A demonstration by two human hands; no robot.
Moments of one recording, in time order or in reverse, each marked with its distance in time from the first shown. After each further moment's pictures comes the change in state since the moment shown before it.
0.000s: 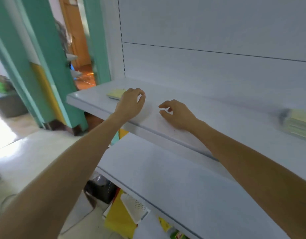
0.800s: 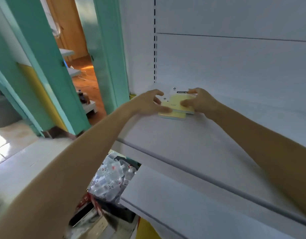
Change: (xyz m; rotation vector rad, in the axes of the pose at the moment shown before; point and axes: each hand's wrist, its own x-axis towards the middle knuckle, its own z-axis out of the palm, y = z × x) left_hand 0.180 -0.187 -0.024 -0.154 -0.567 -0.025; right_hand 0.257 -0.040 0.085 0.495 0.138 0.487
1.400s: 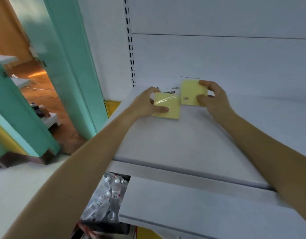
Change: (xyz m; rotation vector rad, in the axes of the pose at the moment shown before) left_hand 0.032 -0.002 0.003 -0.247 -0.051 0.153; right_hand -0.026 0.025 -0.023 0.177 0.463 -0.111
